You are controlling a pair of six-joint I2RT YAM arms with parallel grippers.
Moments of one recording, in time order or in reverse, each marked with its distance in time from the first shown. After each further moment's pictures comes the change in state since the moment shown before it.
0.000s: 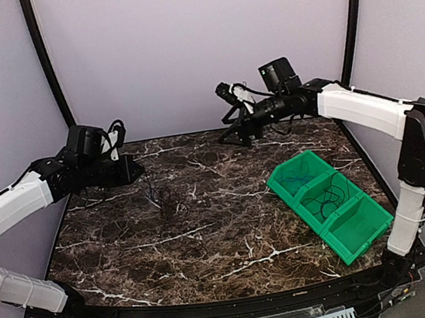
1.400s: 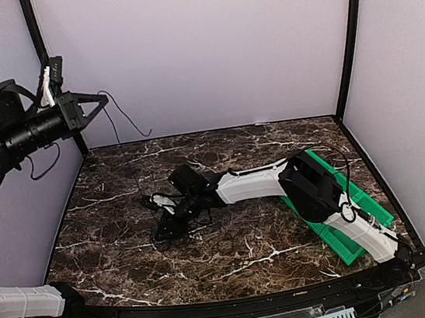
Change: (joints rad) left arm -0.013 -0.247 0.325 -0.040 0.190 -0.060; right arm 0.409 0.819 0.413 0.237 -0.082 0.309
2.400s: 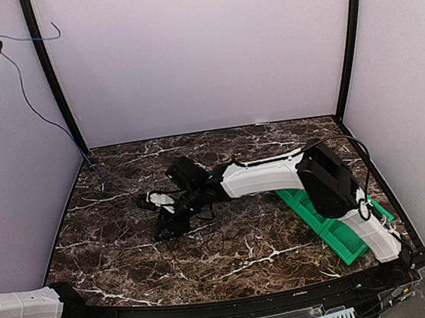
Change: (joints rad) left arm -0.105 -0.051 0.451 0.013 -0.502 -0.068; right arm 0.040 -0.122 -0.055 -0.056 0.068 -0.139
